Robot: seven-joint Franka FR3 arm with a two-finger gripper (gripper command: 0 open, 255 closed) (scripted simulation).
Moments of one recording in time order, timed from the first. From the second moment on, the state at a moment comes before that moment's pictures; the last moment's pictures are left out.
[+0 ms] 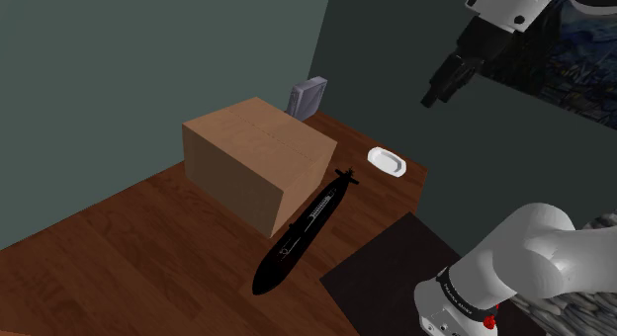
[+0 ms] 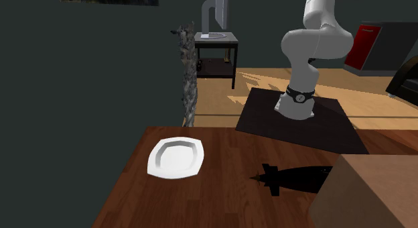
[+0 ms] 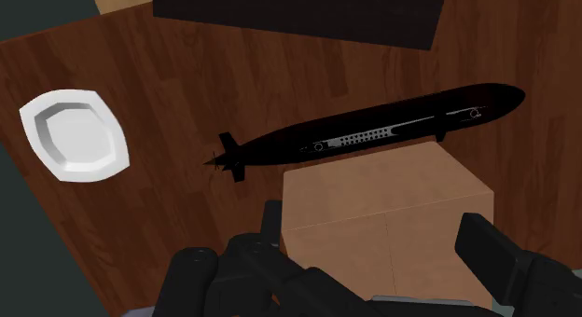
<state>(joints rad) 0.02 -0.81 0.06 -2.26 0.05 1.55 0.03</state>
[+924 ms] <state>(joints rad) -0.05 -0.67 0.00 -2.51 -0.10 1.93 -0.07</state>
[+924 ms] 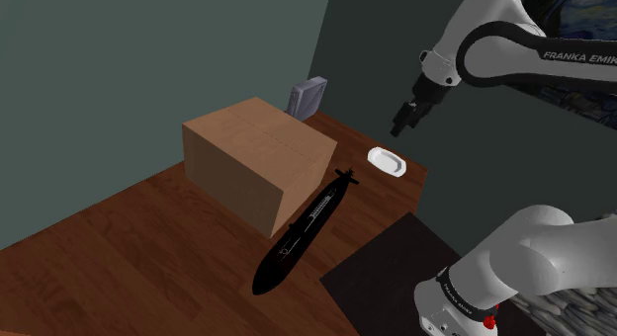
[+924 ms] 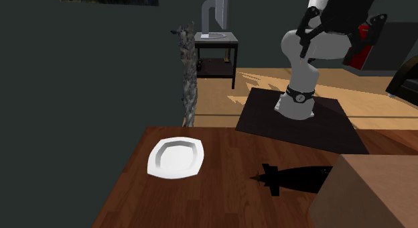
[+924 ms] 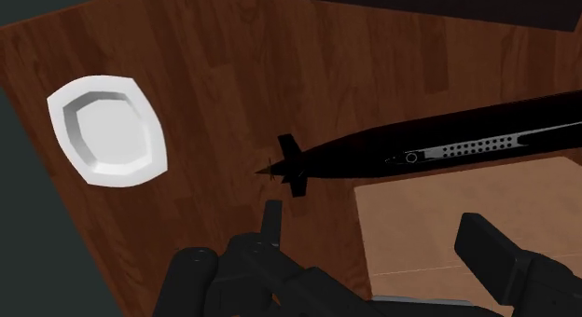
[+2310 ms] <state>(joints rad) -0.25 -0.02 -0.12 -2.47 -0.46 2.57 -0.06</state>
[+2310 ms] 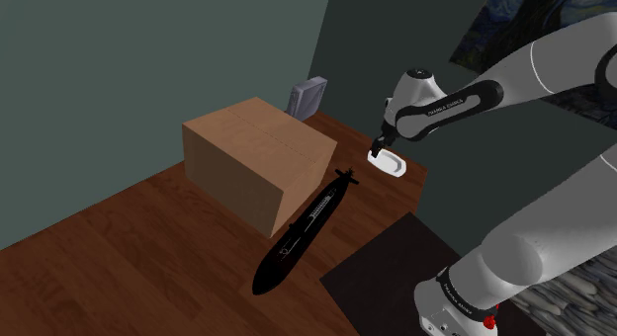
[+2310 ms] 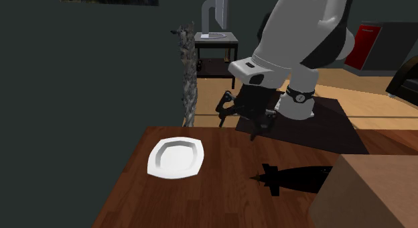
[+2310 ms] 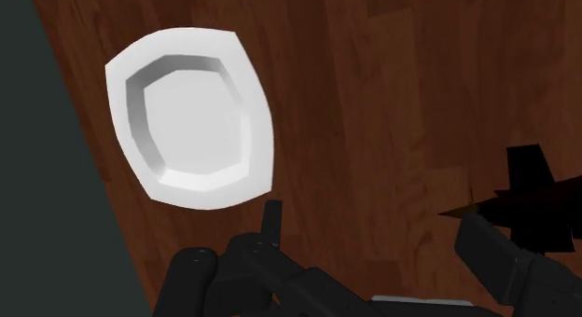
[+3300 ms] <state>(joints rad) -0.29 0.43 -0.23 -2.20 -0.66 2.79 0.03</state>
